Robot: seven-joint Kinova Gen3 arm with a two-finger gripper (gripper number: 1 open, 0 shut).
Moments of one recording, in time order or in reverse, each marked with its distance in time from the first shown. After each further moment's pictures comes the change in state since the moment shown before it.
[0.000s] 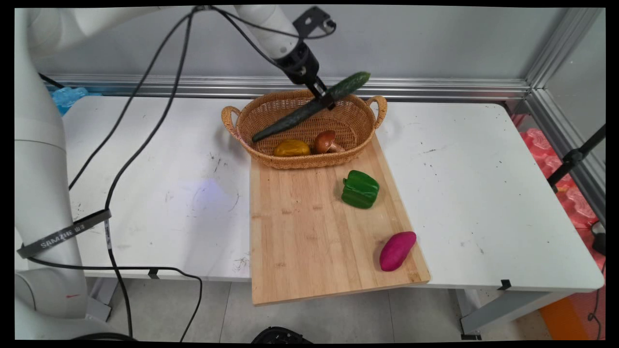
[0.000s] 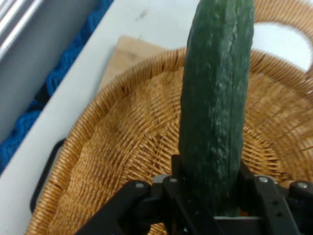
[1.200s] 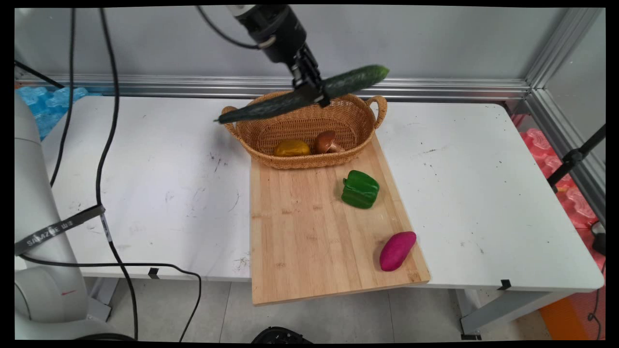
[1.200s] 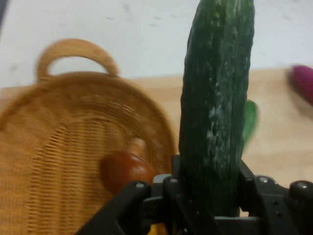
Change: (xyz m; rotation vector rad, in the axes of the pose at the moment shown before) arm -0.004 0.094 -0.144 -0.162 -0.004 0.362
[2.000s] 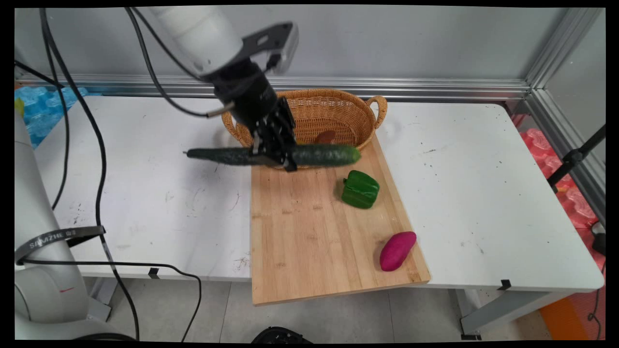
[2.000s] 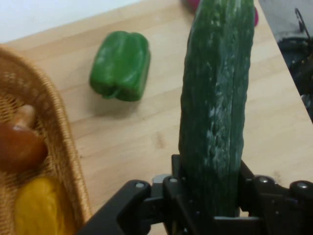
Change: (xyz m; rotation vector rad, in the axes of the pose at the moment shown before) arm -0.047 0.084 0.017 -0.120 -0.098 0.215
